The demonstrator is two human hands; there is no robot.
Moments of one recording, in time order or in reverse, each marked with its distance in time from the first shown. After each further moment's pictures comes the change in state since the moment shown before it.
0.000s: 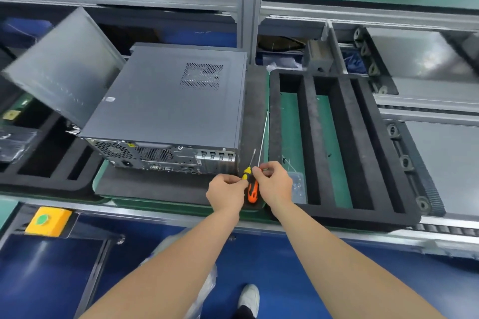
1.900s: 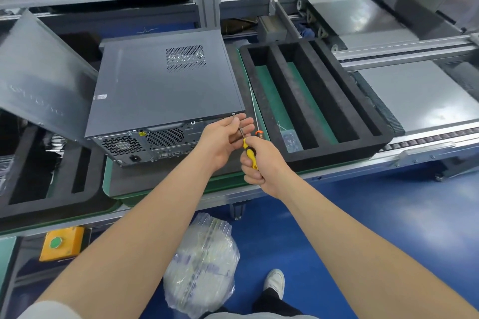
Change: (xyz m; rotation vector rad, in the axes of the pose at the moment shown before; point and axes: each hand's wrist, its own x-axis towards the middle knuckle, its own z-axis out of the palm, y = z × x) left_hand 0.034 0.052 -0.093 -0.382 -0.897 0.019; right_hand -0.143 -0.090 0.015 0.716 -0.338 0.297
